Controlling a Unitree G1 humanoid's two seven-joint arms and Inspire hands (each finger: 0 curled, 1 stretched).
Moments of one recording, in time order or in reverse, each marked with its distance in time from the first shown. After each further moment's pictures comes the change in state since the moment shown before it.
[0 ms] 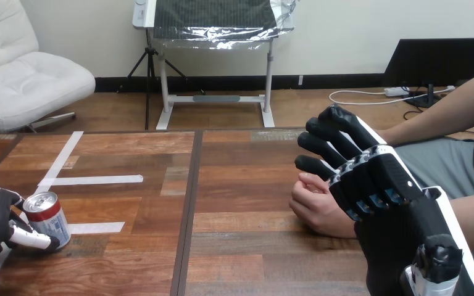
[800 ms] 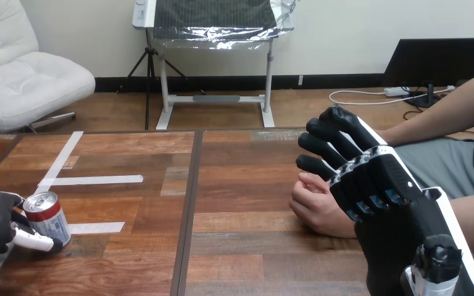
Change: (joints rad) left arm 0.000 -0.003 0.001 0.000 -0.025 0.014 -0.025; right arm 0.002 0.000 0.000 0.000 0.000 0.000 -0.001
